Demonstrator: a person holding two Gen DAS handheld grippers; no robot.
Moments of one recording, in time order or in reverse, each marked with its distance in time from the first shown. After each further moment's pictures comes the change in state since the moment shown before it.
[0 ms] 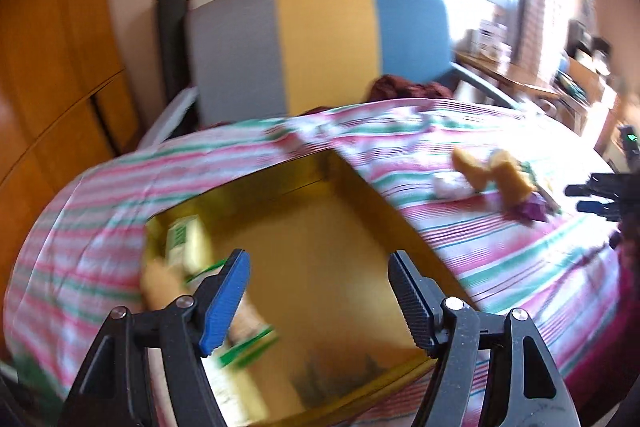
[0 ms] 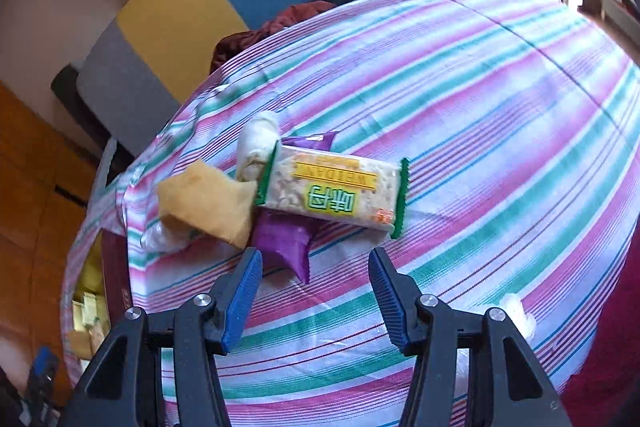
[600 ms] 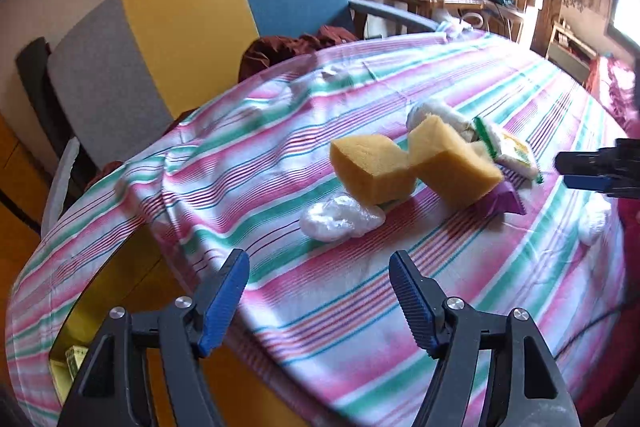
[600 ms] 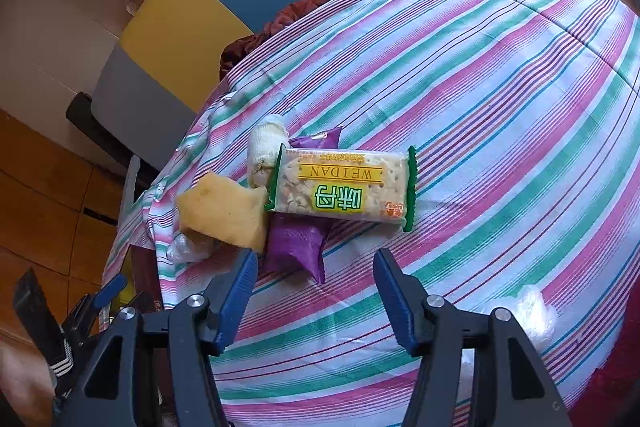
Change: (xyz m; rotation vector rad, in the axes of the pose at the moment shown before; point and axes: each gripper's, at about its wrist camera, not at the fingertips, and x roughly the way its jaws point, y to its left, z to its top) left arm 0.137 -0.136 0.066 0.319 0.176 -0.170; right arm 0.001 -0.008 0.001 0.069 0.030 0.117
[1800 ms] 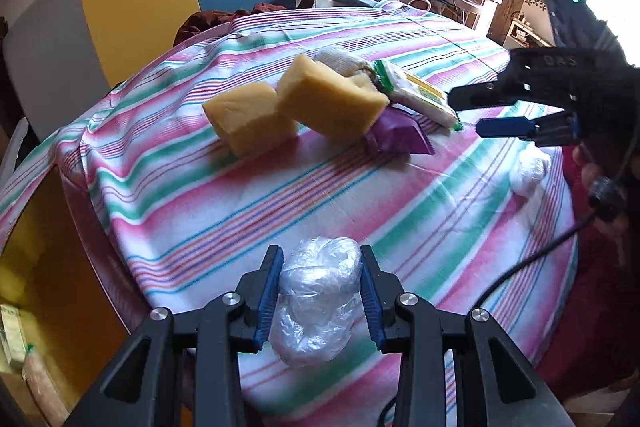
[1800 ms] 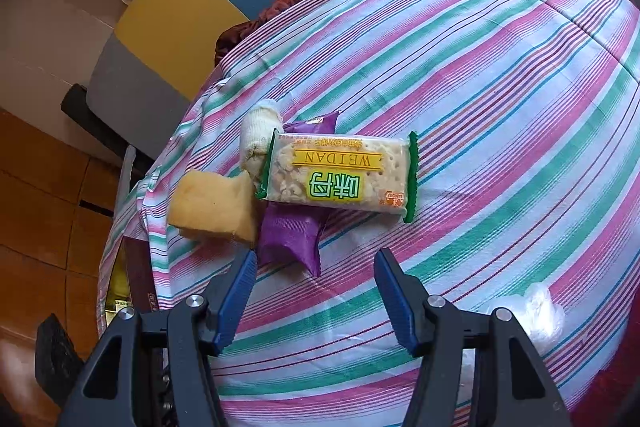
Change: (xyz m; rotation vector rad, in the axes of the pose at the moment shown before) left arm -0.017 -0.063 -0.058 -0.010 0.026 -0.214; right arm 0.013 0.000 -0.001 -0.010 0.039 -0.024
